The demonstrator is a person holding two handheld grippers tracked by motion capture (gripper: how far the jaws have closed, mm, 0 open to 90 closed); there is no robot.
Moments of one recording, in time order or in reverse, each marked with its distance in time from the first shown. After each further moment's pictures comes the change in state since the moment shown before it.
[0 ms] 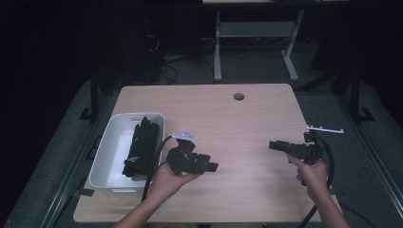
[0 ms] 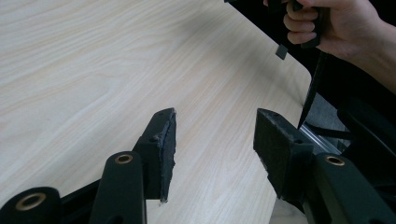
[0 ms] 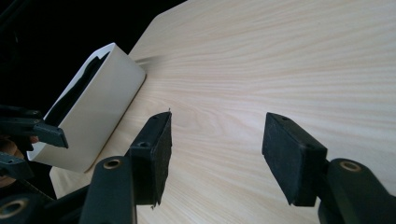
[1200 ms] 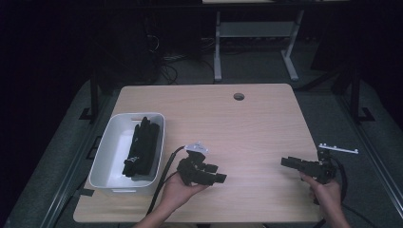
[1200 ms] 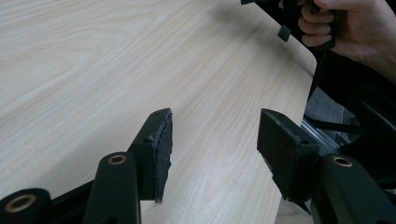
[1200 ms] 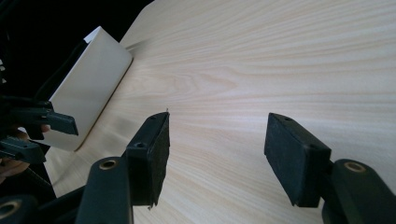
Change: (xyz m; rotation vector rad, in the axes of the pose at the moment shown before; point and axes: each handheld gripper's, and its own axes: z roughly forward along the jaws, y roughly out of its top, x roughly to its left) left arm -0.006 -0.022 0.035 0.035 -0.013 -0.004; right arm -0.026 -0.047 -0.031 -0.011 -0.018 0.037
